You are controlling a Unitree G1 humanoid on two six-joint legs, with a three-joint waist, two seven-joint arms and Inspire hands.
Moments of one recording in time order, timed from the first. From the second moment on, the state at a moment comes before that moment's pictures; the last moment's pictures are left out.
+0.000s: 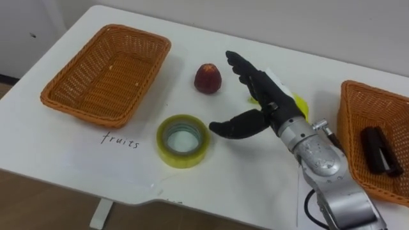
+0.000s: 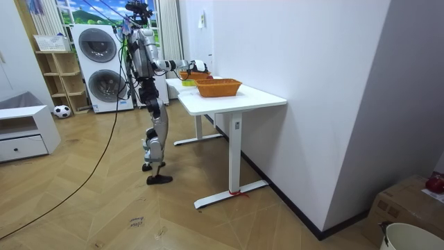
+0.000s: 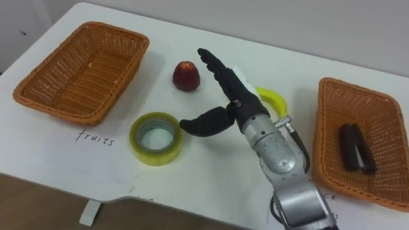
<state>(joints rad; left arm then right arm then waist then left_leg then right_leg) 0.22 0.19 -0.06 0.89 0.37 0.13 0.34 -0.13 -0.27 0.26 -0.08 -0.08 0.14 0.13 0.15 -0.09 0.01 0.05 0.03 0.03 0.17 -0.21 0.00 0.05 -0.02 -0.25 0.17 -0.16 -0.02</state>
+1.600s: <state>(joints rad) 0.21 0.17 -0.07 0.88 0.37 0.14 0.34 -0.15 -0.21 0.27 0.03 -0.09 0.14 0.08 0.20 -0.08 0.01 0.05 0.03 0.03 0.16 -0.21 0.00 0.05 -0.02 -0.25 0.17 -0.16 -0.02</state>
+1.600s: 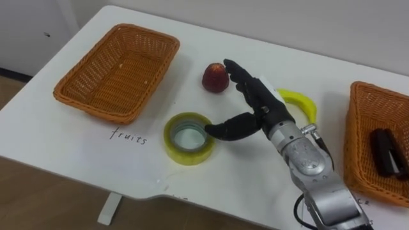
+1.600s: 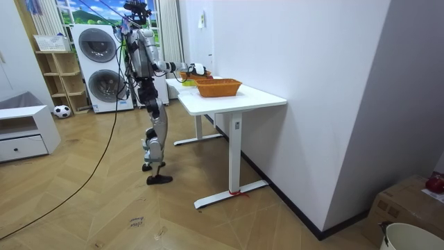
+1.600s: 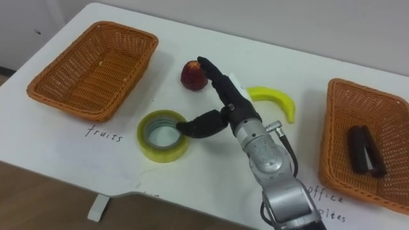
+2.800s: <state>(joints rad) 0.20 0.17 -0.07 0.84 0.44 0.19 0.27 -0.23 -0.21 0.38 0.15 -0.23 0.17 0.16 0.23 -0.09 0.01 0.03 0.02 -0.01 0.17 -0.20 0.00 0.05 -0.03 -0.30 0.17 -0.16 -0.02</state>
